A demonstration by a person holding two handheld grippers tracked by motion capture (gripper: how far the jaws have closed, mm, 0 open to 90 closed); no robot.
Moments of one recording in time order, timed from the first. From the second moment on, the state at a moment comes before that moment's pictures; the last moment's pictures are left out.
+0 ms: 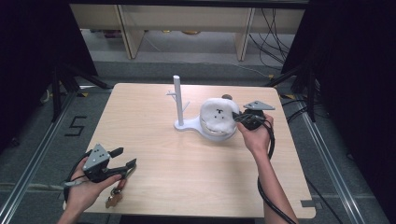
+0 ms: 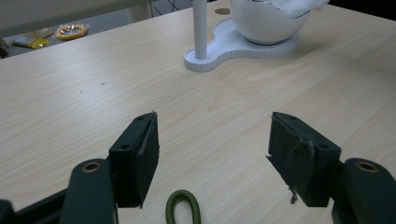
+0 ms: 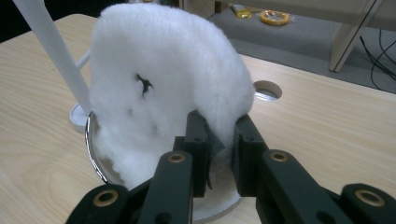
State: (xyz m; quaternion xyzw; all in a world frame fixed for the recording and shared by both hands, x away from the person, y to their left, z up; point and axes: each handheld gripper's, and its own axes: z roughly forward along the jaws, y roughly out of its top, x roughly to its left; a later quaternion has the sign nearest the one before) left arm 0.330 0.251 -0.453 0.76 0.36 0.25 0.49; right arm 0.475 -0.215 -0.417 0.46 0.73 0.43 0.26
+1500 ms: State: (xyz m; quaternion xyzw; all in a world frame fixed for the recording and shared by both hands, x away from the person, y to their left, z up) left arm 0.329 0.250 -0.460 0.77 0.37 0.23 0.47; right arm 0.466 -0.217 -0.414 0.49 0.71 0.44 0.26
